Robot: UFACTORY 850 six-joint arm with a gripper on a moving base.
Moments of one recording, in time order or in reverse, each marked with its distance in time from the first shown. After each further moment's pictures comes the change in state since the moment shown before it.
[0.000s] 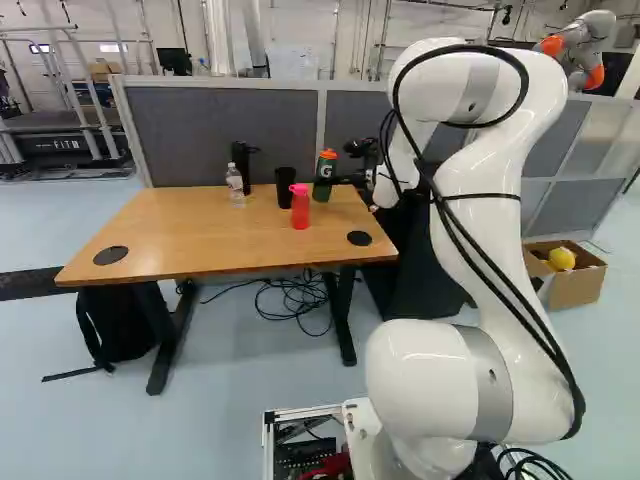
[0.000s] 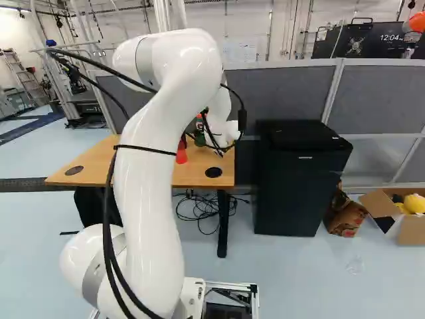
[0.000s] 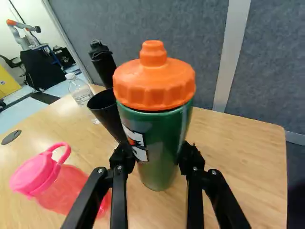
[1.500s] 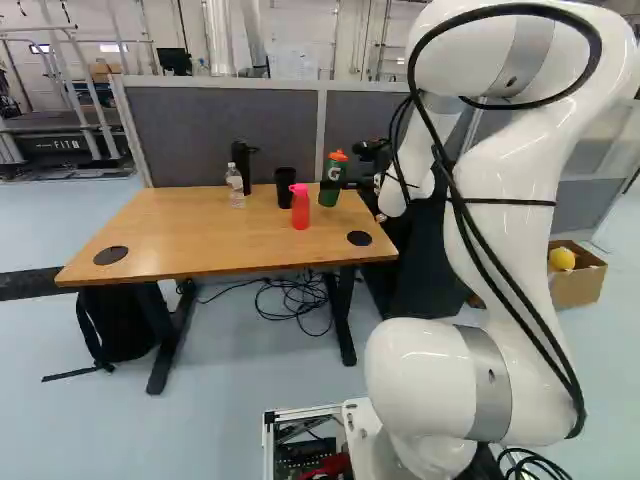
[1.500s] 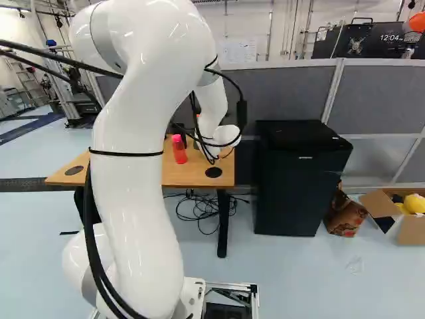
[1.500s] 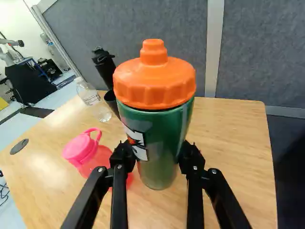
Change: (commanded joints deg) arm -0.8 11.3 15.1 7.2 -0.3 -3.4
